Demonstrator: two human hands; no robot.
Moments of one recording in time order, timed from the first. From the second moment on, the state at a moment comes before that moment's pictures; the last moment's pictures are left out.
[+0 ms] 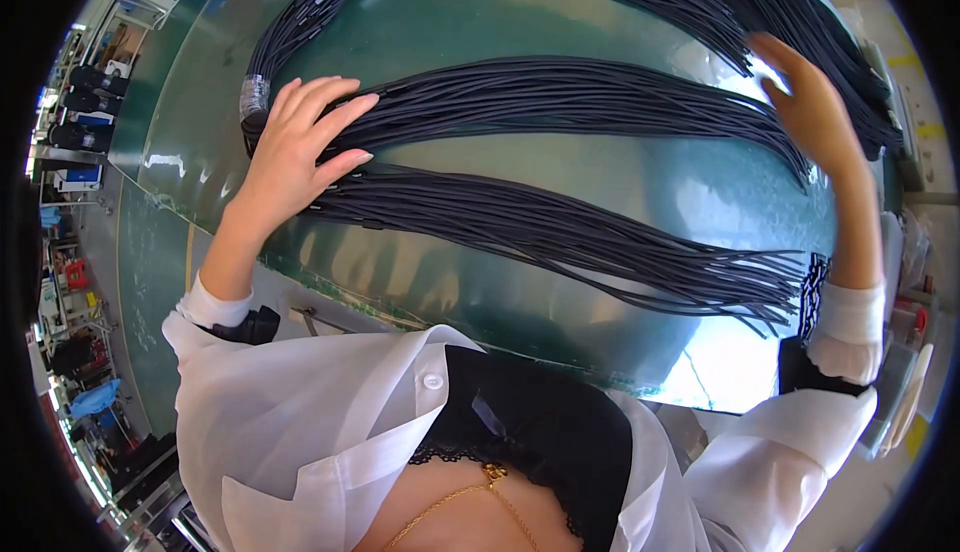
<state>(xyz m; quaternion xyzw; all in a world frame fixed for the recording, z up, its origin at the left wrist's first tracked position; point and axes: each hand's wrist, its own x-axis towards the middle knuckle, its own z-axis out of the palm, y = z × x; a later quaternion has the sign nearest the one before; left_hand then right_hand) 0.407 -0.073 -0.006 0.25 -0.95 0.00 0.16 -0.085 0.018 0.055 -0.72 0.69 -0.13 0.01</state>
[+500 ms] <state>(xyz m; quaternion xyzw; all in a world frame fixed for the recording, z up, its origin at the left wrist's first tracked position) 0.438 -0.057 -0.033 0.29 -0.93 -0.01 0.22 0.150 -0.018 -0.010 -0.82 0.54 -0.16 0.09</state>
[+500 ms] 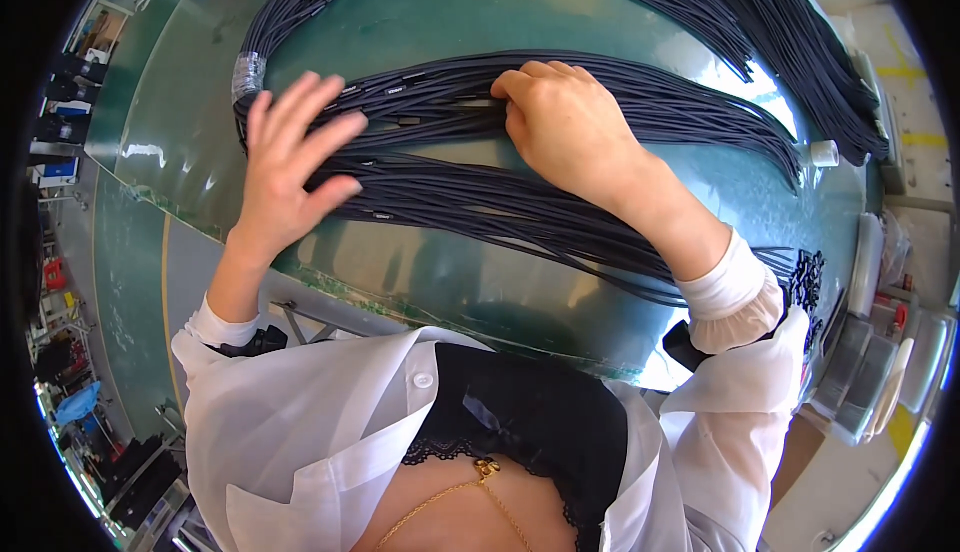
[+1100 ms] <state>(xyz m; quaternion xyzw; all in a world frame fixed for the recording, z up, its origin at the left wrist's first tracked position) 0.453 -0.069 -0.057 0.46 -0.84 0.01 0.28 0.188 -0.018 -0.012 -0.81 0.54 -0.15 0.17</state>
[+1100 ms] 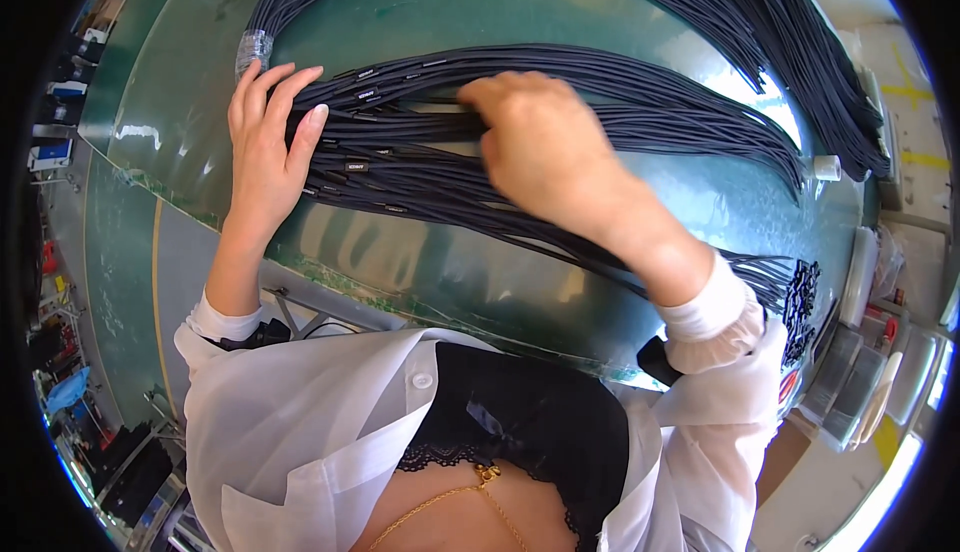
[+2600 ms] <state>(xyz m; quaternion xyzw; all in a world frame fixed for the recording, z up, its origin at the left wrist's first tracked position) 0.342 -0.062 -0.009 0.32 -0.94 -0.12 0.04 -0.299 0.088 -0.025 -0.40 0.90 -0.15 -0.07</state>
